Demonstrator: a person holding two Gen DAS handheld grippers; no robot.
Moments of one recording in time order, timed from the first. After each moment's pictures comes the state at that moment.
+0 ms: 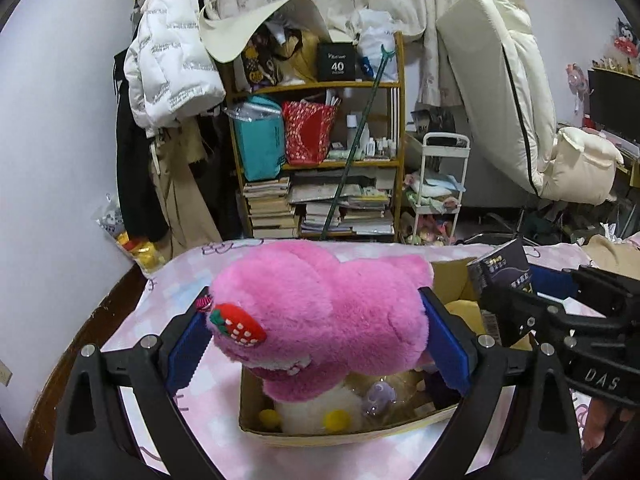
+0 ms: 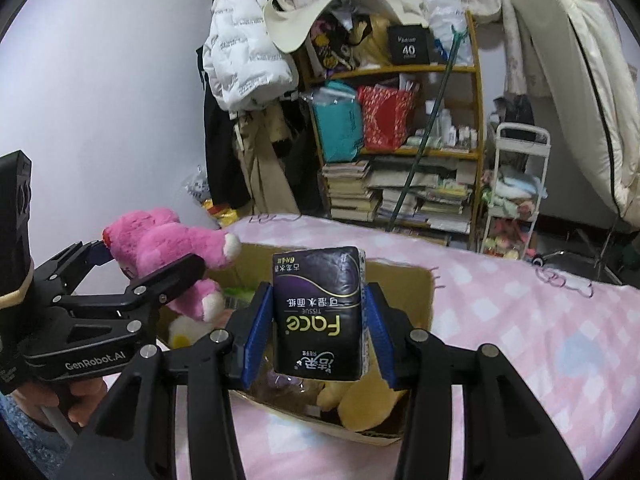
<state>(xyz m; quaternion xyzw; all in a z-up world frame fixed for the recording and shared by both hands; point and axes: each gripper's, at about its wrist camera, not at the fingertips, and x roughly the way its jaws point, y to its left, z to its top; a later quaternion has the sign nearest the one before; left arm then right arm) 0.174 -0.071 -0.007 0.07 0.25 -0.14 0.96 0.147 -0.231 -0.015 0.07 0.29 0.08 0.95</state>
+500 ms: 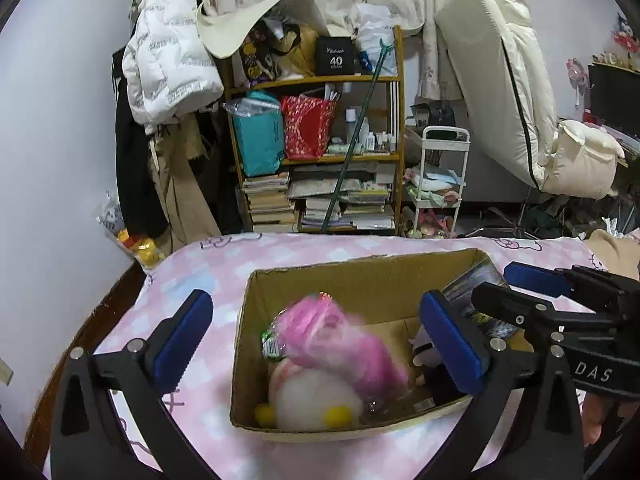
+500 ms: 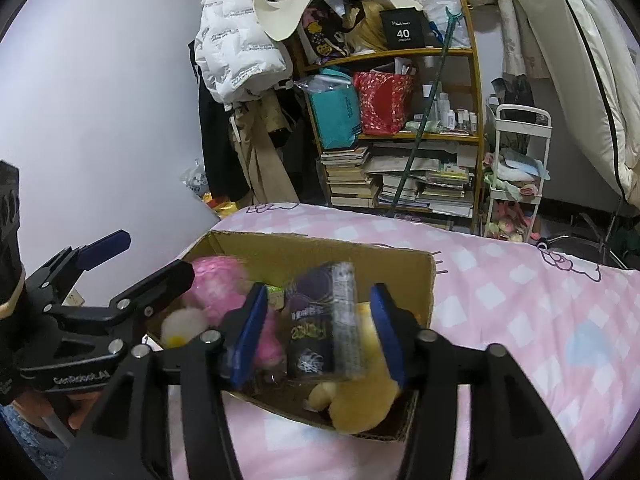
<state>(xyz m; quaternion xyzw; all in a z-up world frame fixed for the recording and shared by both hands) 0.168 -0.075 -0.012 0.08 0.25 -0.14 0.95 0.156 -0.240 -0.026 0.09 0.31 0.08 0.94</state>
